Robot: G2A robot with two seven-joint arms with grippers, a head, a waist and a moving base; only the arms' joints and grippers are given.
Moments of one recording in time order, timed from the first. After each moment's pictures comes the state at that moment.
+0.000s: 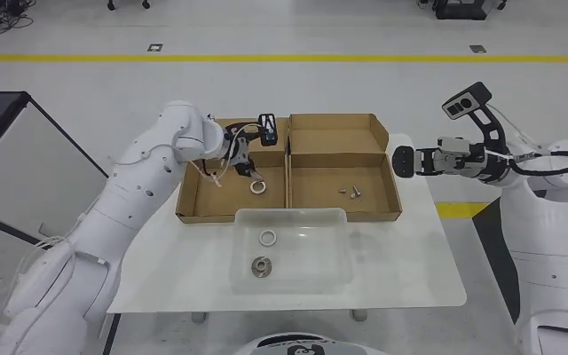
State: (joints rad) left arm 0.65 -1.10 -0.78 -1.34 0.90 -0.90 -0.92; right arm -1.18 -0.99 1.64 -1.59 0.72 0.01 1.54
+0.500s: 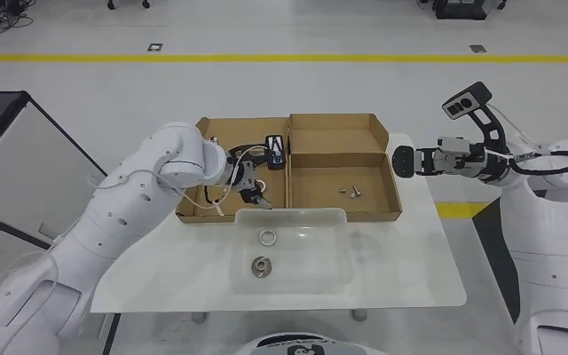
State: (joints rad) left arm 0.71 -0.96 -0.74 -1.64 0.63 -0.74 -1.08; right arm -1.18 -0.99 1.64 -1.59 0.72 0.01 1.54
